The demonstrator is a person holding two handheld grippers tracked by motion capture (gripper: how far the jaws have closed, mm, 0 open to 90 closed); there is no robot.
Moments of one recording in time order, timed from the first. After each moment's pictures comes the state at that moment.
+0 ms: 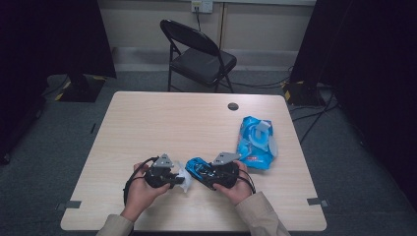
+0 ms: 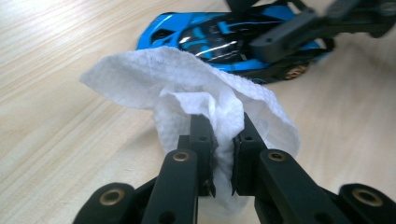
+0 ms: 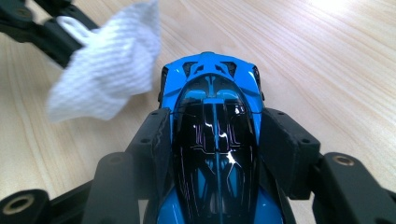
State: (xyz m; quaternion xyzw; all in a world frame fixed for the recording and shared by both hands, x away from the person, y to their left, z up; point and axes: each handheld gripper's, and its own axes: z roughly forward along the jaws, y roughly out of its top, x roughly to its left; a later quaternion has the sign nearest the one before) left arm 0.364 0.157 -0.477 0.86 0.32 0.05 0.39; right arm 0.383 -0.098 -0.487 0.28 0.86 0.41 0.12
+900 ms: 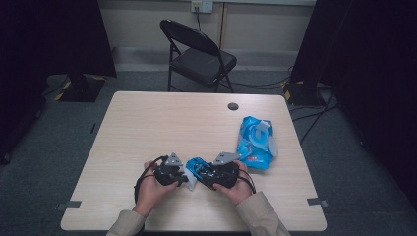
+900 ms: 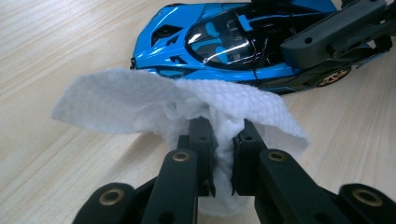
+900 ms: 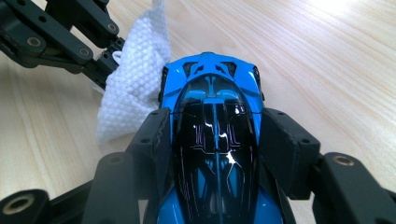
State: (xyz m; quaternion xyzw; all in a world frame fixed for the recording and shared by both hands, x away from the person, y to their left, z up) left arm 0.378 0.133 -0.492 0.87 0.32 0.07 0.37; right arm 0.384 -0.098 -0.488 0.28 0.86 0.42 0.12
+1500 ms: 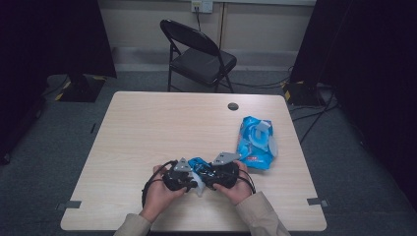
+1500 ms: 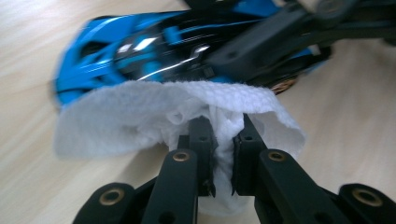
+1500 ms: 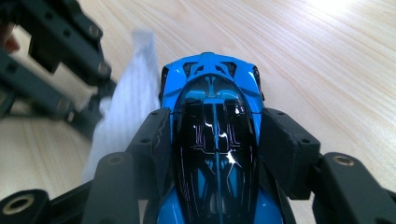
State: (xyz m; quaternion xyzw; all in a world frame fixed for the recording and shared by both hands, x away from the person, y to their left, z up) left arm 0.364 0.103 -0.493 0.88 0.29 0.04 0.37; right arm 0.383 -0.098 -0.488 0.28 0.86 0.42 0.12
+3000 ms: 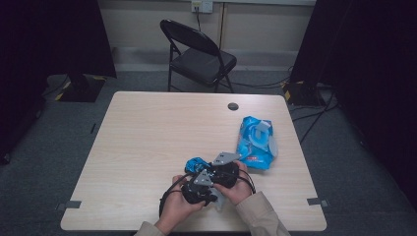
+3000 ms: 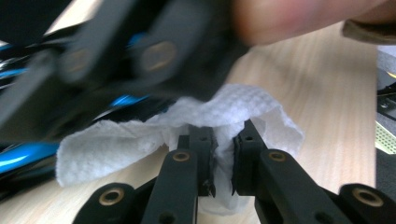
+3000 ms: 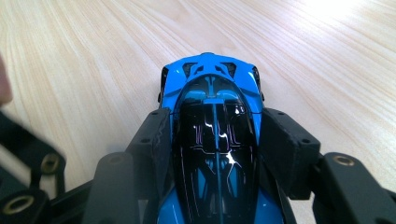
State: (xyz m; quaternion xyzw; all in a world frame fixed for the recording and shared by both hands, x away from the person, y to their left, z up) left arm 0.333 0.049 -0.495 0.89 0.24 0.00 0.39; right arm 0.384 -0.098 -0.488 0.28 0.86 0.42 0.12
